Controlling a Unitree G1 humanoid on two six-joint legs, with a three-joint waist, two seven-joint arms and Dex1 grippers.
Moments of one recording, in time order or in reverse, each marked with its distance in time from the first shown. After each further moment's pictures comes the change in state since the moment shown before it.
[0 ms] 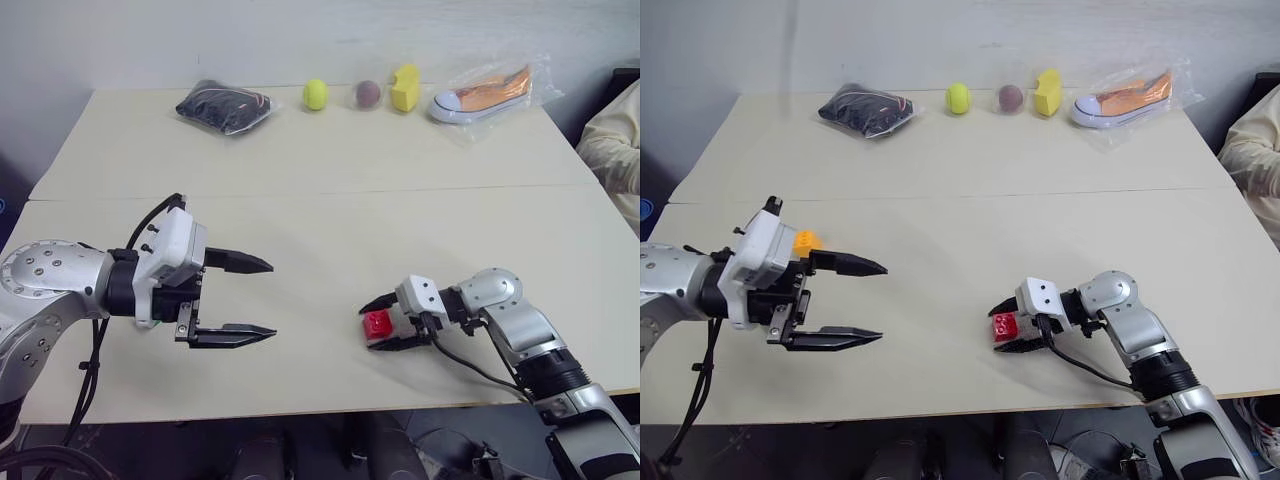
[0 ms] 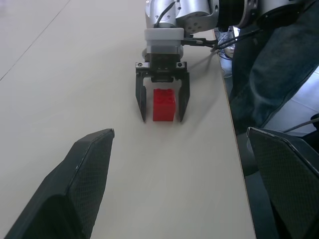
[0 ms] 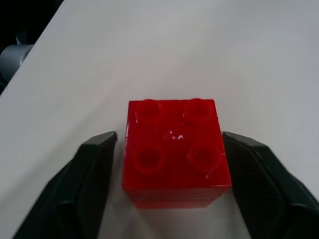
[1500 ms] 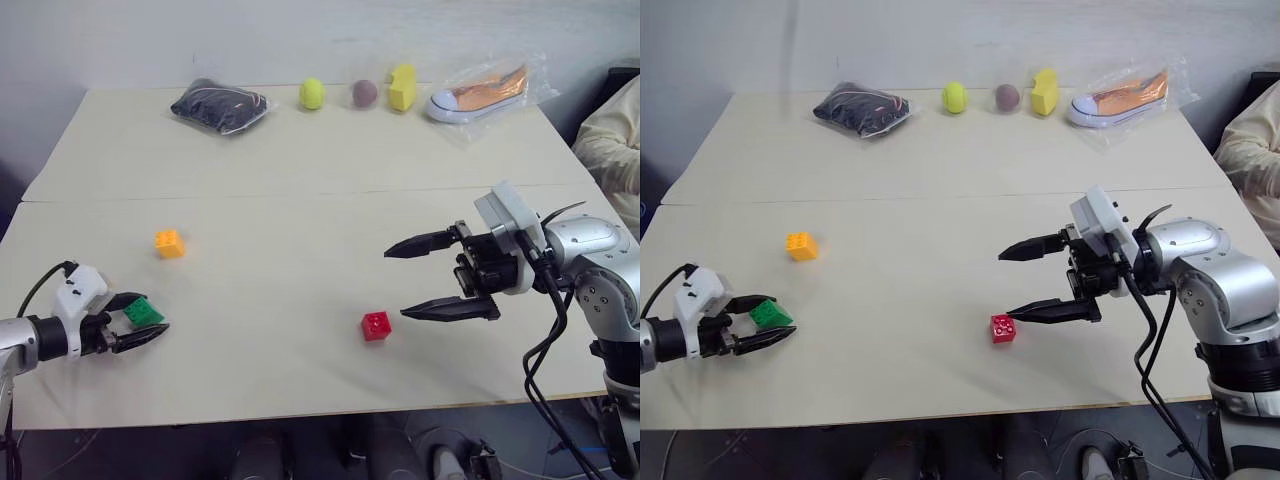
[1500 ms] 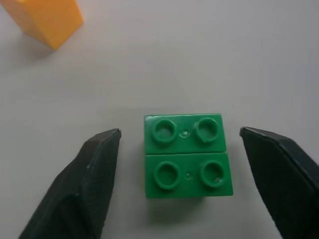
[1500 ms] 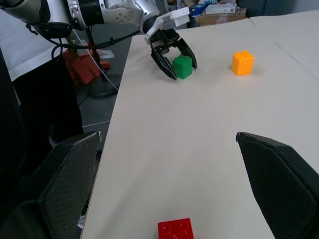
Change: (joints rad) left arm 0.344 -0.083 0.123 0.633 0.509 -0.424 -0.040; right arm -0.085 -0.211 -0.286 -0.411 0.520 0.628 -0.039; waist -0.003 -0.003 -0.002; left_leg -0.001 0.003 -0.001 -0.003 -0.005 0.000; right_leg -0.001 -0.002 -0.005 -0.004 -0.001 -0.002
